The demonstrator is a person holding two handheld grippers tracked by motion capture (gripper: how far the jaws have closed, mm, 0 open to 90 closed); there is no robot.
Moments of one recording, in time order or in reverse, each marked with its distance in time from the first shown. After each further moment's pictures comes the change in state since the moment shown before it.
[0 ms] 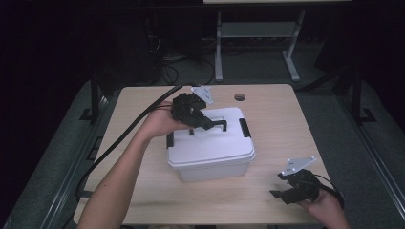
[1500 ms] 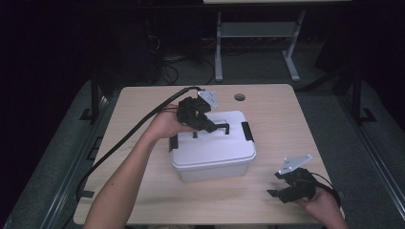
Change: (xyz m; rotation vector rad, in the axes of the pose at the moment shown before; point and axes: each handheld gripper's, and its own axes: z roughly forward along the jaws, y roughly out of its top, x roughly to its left) left arm 0.004 -0.002 0.020 0.026 -0.015 -0.010; right arm -0.002 0.006 0.006 0.005 0.018 -0.024
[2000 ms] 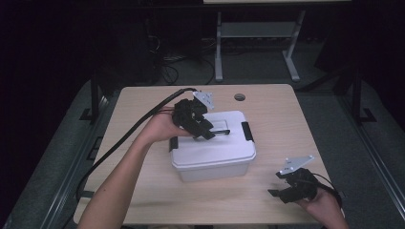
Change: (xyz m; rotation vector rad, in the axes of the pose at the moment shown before) left arm -0.011 -0.006 -0.012 -0.008 -0.035 -0.033; right arm 0.003 -0.001 -0.004 -0.008 -0.015 0.015
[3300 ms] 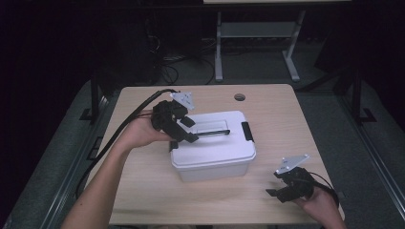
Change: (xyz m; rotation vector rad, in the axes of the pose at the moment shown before) left arm -0.014 -0.033 -0.038 -0.019 0.078 -0.054; right arm 0.000 0.006 0.007 0.027 -0.002 -0.016
